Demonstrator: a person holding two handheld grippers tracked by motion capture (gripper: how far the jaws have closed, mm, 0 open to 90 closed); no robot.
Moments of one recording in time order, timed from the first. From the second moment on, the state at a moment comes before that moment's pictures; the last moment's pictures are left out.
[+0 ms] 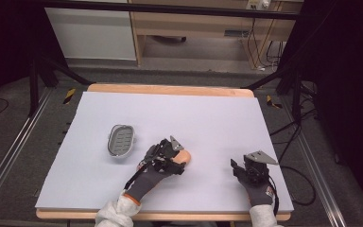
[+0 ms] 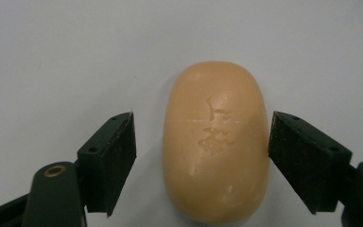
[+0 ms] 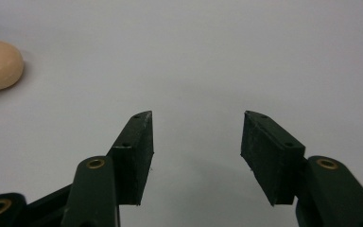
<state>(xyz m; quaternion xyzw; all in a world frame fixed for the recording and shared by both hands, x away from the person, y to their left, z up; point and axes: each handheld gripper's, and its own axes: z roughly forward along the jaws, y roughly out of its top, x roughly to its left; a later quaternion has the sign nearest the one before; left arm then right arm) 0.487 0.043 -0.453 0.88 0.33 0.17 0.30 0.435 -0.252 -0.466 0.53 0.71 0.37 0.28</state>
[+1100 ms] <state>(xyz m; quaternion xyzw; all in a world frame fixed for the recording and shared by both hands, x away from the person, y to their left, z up) 0.496 0.035 -0.467 0.89 0.34 0.13 0.28 0.437 -0.251 -0.467 0.53 0.72 0.36 0.28</state>
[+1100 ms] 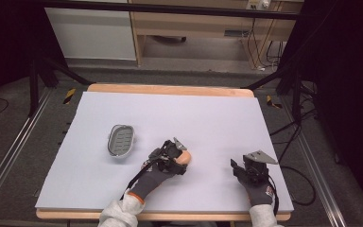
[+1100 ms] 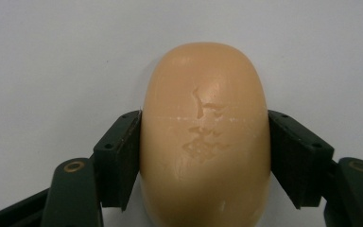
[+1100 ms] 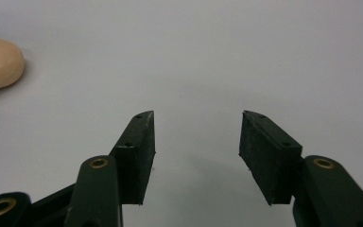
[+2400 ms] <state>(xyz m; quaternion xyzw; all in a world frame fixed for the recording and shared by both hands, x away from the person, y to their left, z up) 0.487 0.065 -0.428 0.87 0.35 0.13 0.31 0.436 -0.252 -0.467 0.53 0.72 0.36 0.28</state>
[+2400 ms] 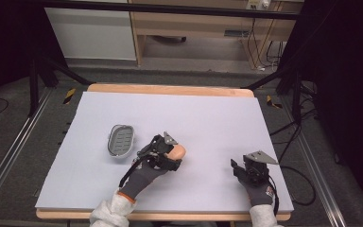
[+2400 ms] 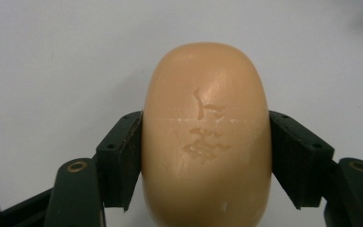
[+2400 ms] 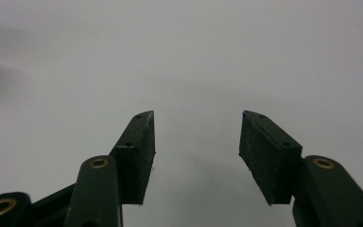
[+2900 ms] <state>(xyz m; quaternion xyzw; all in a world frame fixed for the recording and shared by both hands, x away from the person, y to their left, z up) 0.477 0.092 -0.402 0.86 0.36 0.15 0.34 0.435 -0.252 -0.467 0.53 0.71 0.36 0.28</state>
